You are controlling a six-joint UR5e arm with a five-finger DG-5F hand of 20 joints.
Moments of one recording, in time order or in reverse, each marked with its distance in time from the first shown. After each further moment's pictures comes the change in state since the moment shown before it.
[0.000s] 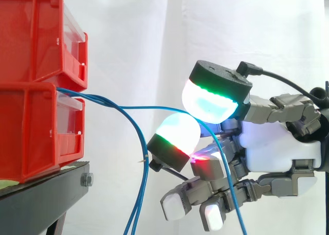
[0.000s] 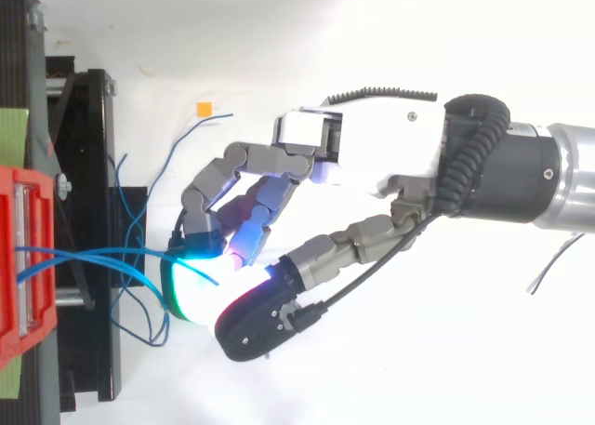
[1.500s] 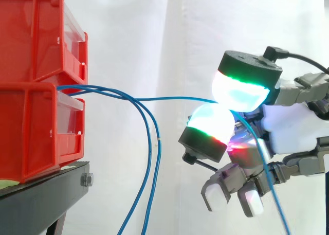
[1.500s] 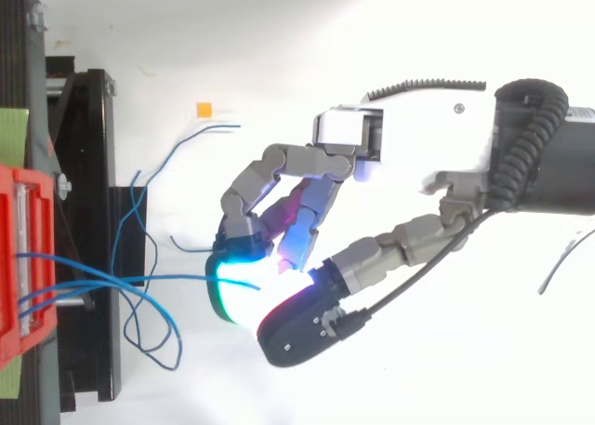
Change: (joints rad) arm -0.013 0.070 0.000 -0.176 -0.048 -0.020
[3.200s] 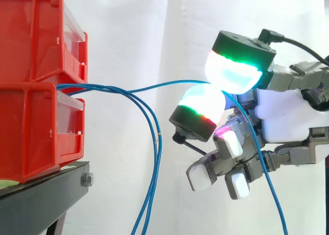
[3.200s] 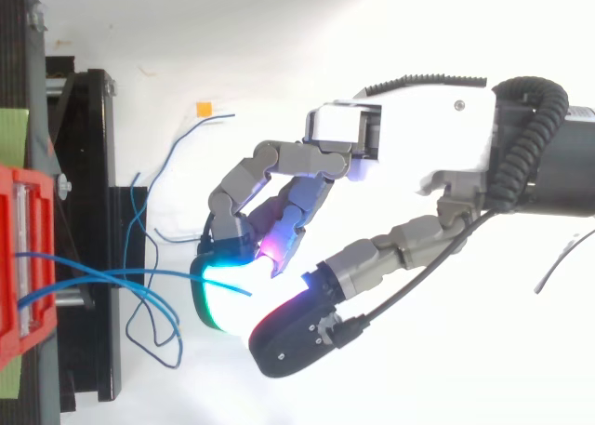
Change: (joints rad) arm 0.003 -0.001 -0.001 0.062 0.003 -0.002
